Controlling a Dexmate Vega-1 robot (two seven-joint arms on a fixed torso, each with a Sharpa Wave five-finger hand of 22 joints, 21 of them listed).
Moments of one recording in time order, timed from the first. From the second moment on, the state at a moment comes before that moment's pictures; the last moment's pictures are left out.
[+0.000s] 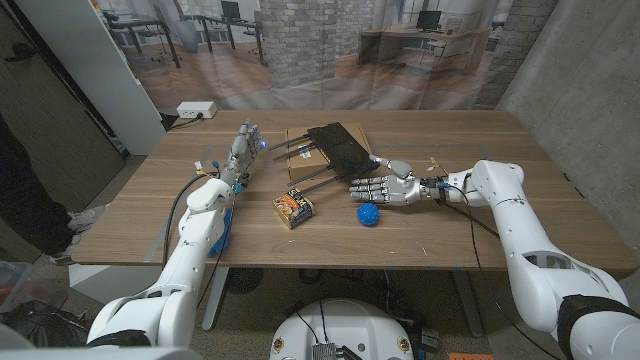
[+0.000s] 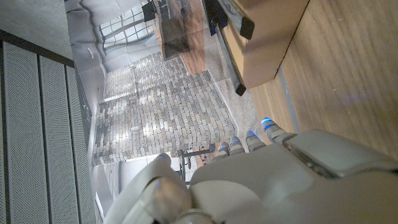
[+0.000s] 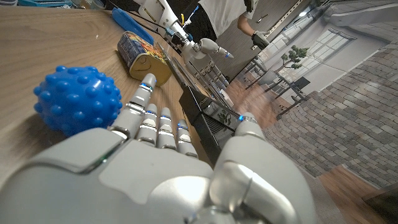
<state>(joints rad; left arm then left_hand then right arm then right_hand) 0.75 0.15 -0.13 -1.06 -0.21 -0.22 -0.40 0.04 0.07 0.12 0.15 0.37 -0.17 0.01 0.18 0.17 -0.17 -0.04 0.19 0.18 -0.17 -0.03 0.19 0.17 -0.17 -0.03 0.35 0.19 -0.64 -0.21 0.06 -1.25 0.34 -1.16 1.07 0.47 0.06 0.17 -0.15 0.21 0.09 0.13 0.20 0.20 0.15 0.21 0.23 0.20 0.16 0.17 0.20 0.18 0.49 0.09 0.25 0.17</state>
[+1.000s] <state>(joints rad) 0.74 0.15 -0.14 -1.03 -0.20 -0.22 -0.40 0.04 0.07 0.11 0.15 0.37 -0.17 0.01 0.18 0.17 -0.17 -0.04 0.19 0.18 -0.17 -0.03 0.19 0.17 -0.17 -0.03 0.34 0.19 -0.66 -0.10 0.11 -1.23 0.30 -1.04 1.02 0.61 0.05 0.20 -0.17 0.24 0.10 0.13 0.20 0.20 0.18 0.20 0.23 0.20 0.21 0.15 0.20 0.18 0.59 0.14 0.25 0.17</state>
